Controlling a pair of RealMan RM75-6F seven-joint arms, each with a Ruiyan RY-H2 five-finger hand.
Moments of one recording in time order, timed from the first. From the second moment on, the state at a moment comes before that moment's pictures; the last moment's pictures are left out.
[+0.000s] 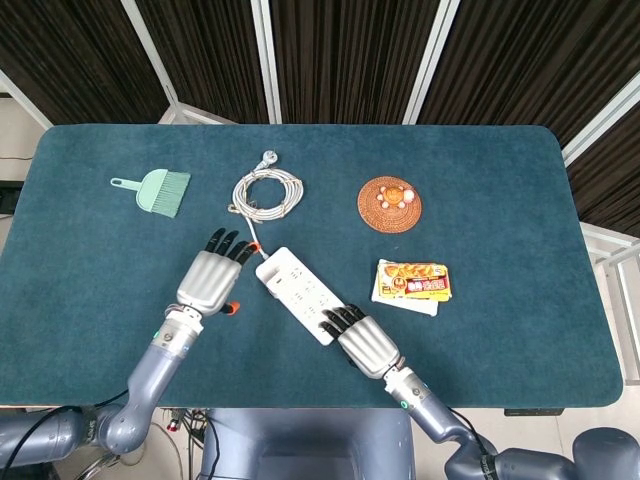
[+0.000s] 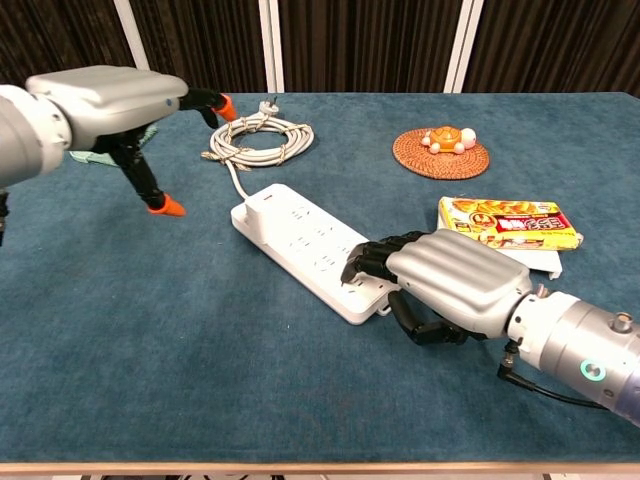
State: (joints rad) left arm -0.75 -1.49 -0.24 -1.79 0.92 1.07 0.85; right arm 0.55 -1.76 0.05 -1.36 -1.53 0.99 -0.37
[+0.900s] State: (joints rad) left arm -0.91 -1.58 -0.17 -1.52 0.98 0.89 0.77; right arm 0.55 -1.73 0.02 -1.36 -1.52 1.01 -0.36
